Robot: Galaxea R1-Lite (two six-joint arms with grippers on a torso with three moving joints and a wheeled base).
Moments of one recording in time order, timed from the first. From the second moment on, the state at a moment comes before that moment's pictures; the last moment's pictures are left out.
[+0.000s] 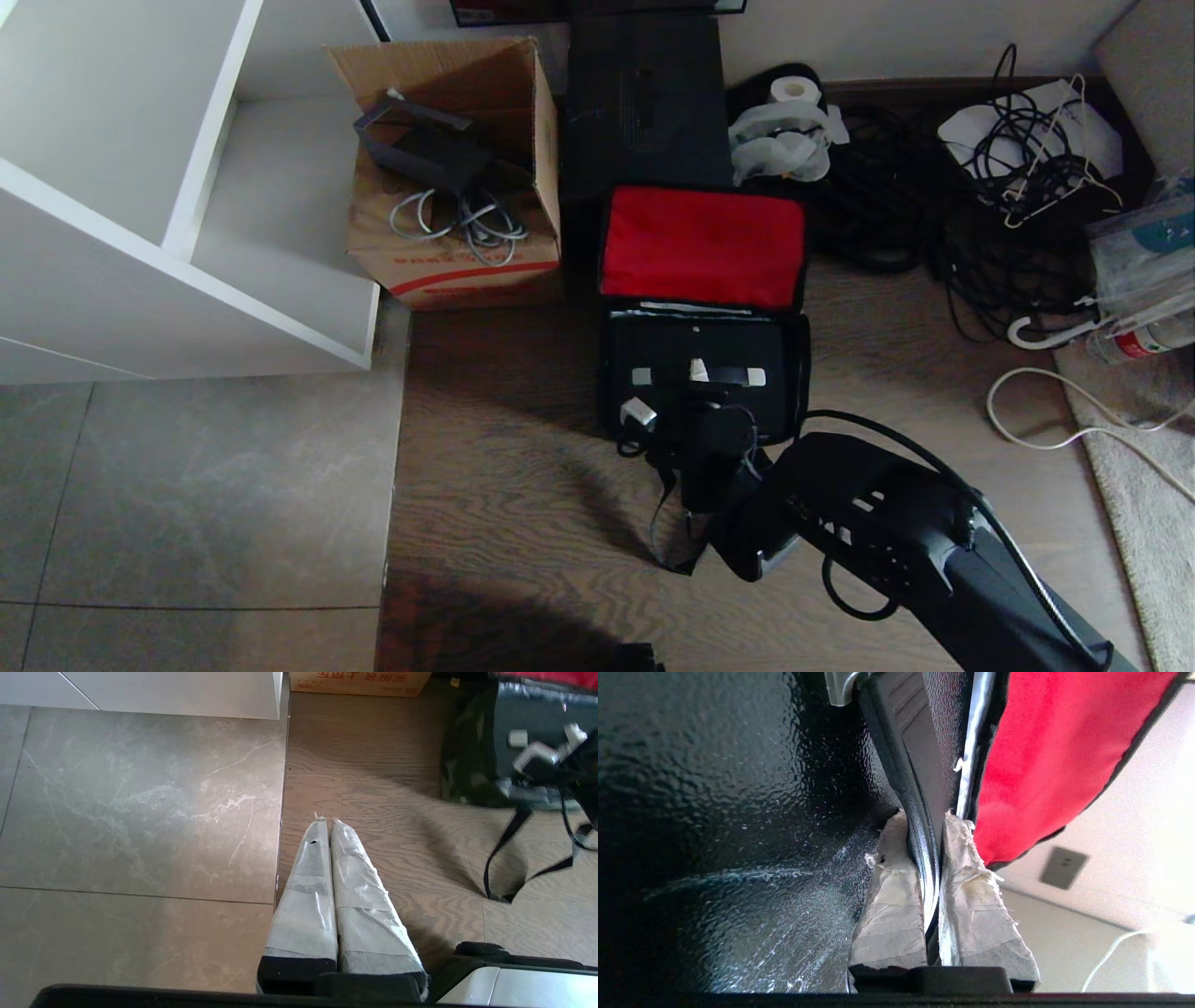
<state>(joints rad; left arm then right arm) 0.00 0.00 0.00 -0.02 0.02 -0.04 0.55 2.89 -1.54 -1.50 -0.66 -1.63</state>
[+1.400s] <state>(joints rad) 0.00 0.00 0.00 -0.02 0.02 -0.04 0.63 2.64 -1.45 -1.51 -0.75 -1.63</state>
